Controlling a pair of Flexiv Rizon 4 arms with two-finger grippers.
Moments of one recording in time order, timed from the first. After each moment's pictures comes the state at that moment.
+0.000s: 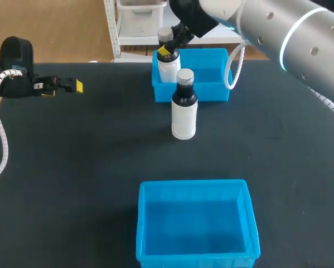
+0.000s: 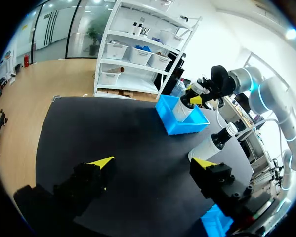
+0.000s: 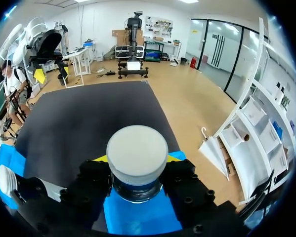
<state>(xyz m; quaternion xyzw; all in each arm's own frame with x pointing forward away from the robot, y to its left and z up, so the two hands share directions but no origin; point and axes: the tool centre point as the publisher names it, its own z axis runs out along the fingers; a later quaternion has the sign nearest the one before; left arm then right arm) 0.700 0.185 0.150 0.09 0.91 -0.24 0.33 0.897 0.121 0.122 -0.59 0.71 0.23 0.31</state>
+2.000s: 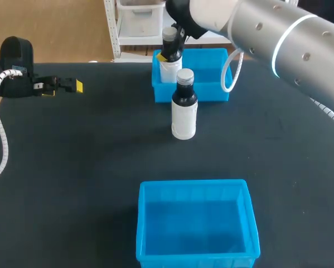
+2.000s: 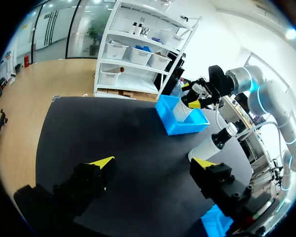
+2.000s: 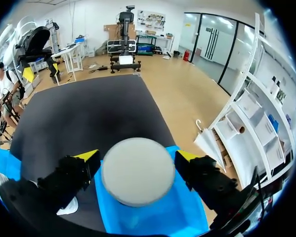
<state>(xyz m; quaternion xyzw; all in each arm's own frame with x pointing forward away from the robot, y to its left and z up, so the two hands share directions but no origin) 0.700 0.185 0.150 0.09 0.91 -0.24 0.33 0.908 0.119 0.114 -0.57 0.73 0.20 0.31</state>
